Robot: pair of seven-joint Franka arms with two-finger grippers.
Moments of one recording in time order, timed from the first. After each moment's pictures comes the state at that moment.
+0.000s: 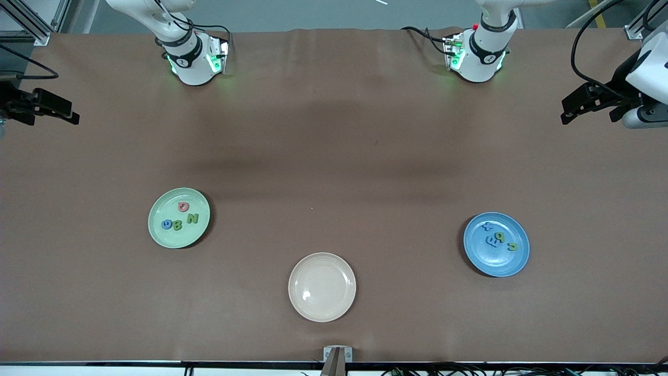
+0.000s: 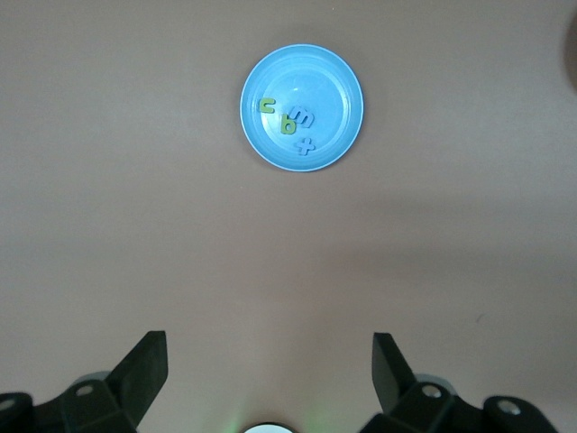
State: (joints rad) left arm 0.06 -0.08 -0.14 -1.60 0.01 1.50 -0.11; right arm 0.01 -0.02 -0.08 -1.52 0.04 1.36 -0.05
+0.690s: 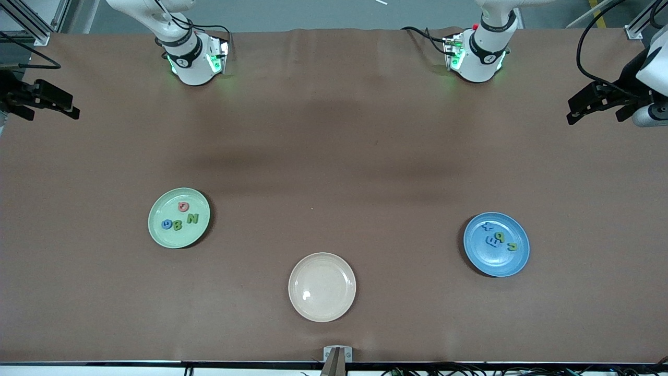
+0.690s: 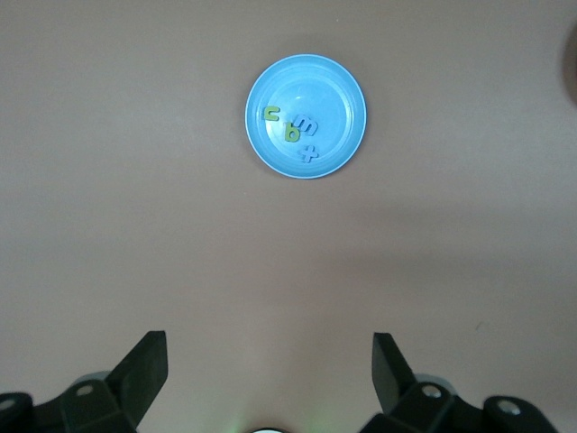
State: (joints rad) left arm 0.07 -0.08 -0.14 -1.59 0.01 1.51 -0.11; right arm 0.01 -0.07 -0.06 -1.57 0.03 1.40 -0.05
